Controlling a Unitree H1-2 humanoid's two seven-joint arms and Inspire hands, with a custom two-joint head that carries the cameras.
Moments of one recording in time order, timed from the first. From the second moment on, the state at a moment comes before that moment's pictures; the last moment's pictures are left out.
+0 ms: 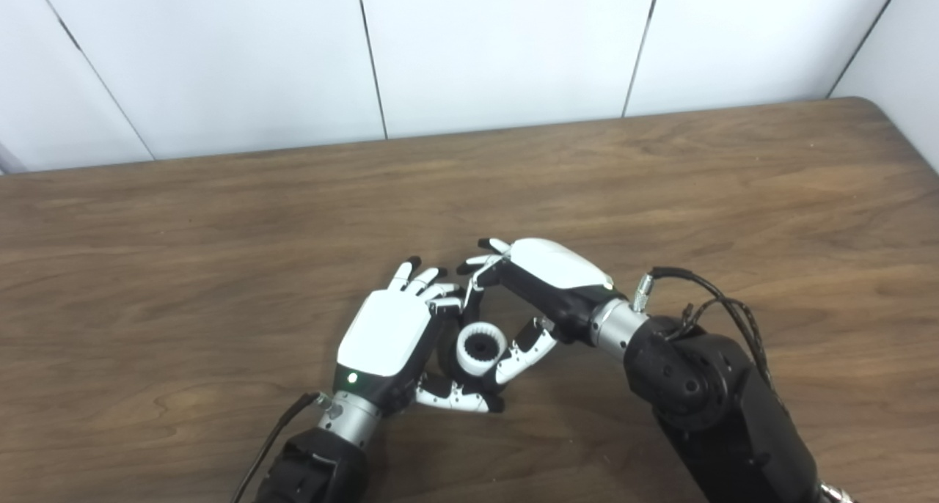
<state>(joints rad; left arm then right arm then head) -0.04 0.18 -0.46 -0.18 1.07 0.00 -0.05 -0.22 -0.22 0.39 -0.51 -0.87 0.42 0.71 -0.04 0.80</state>
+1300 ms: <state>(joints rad) -0.04 0.18 -0.45 -0.18 1.07 0.01 -0.05 -0.23 -0.30 0.30 -0.53 -0.84 0.43 0.72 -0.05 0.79</state>
